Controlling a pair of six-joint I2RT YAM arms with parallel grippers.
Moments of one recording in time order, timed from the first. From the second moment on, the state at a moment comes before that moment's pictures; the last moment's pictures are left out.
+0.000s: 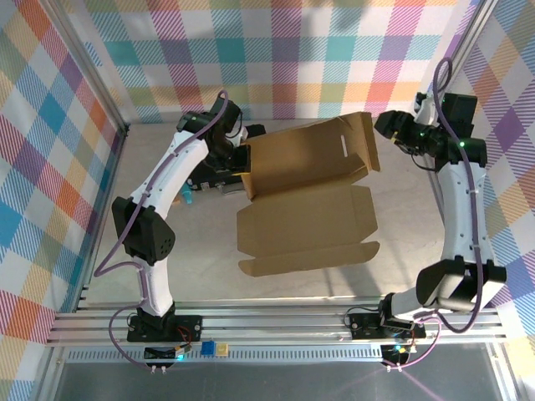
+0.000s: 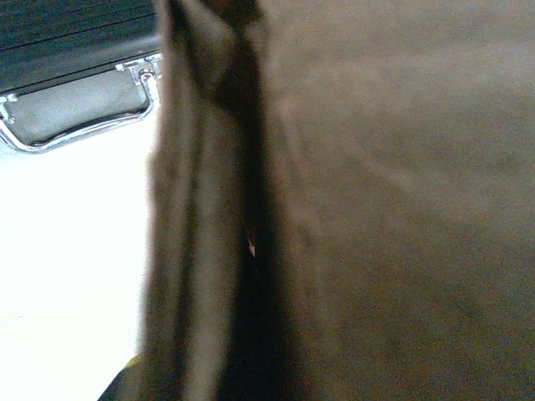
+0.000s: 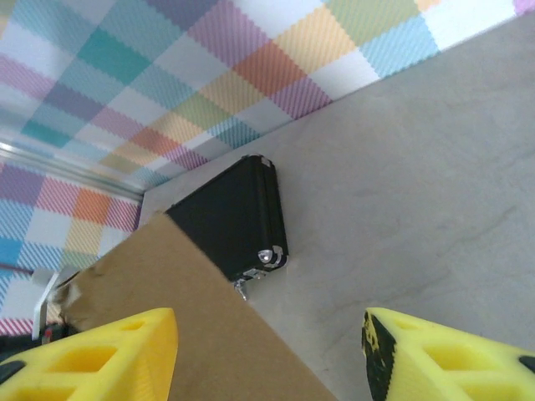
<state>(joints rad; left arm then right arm) -0.42 1.94 2.05 -1.30 0.25 -0.41 -0.14 1.42 1.63 -0.80 -0.63 0.40</state>
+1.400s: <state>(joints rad) -0.41 1.99 2.07 -1.28 0.24 -0.46 0.78 1.53 1.70 -0.92 0.91 0.04</state>
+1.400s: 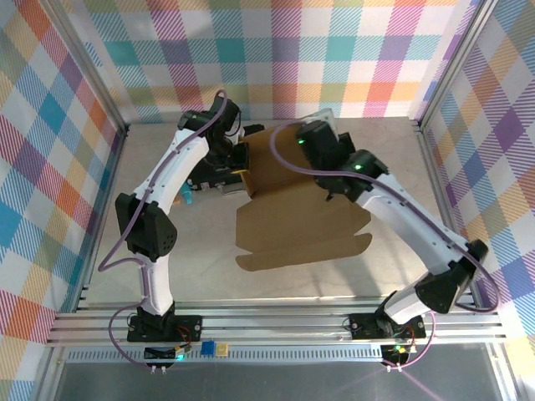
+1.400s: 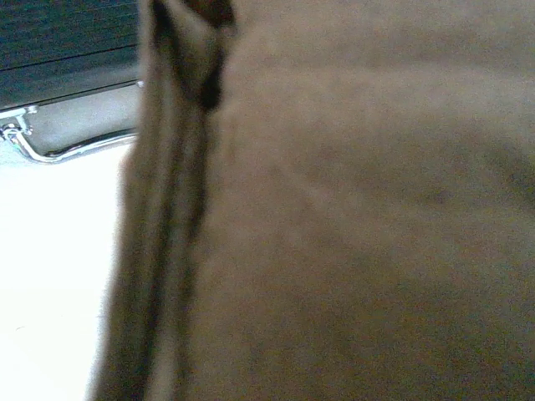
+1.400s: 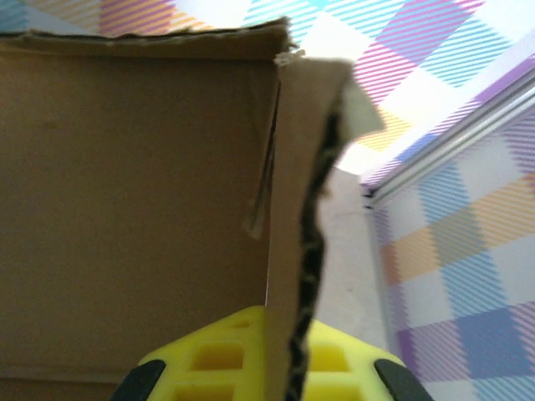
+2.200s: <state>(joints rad) -0.36 1.90 1.50 -0.62 0.61 -0.56 0.79 1.76 2.43 -1.24 0.59 0.02</state>
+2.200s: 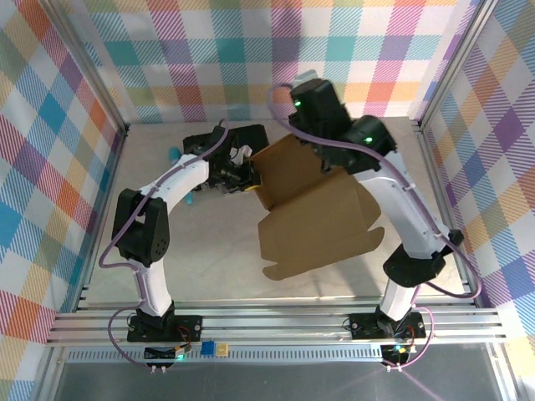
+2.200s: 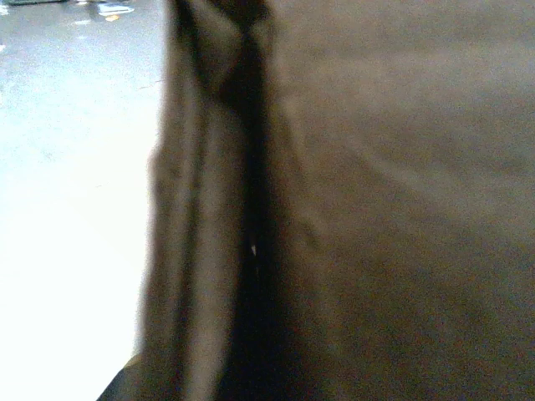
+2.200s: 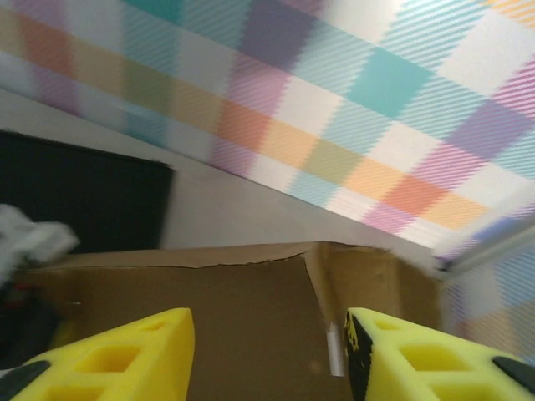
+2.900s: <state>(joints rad) -0.36 1.90 1.32 0.05 0.83 -0.79 0.01 1.58 2.40 -1.08 -0.56 0.52</state>
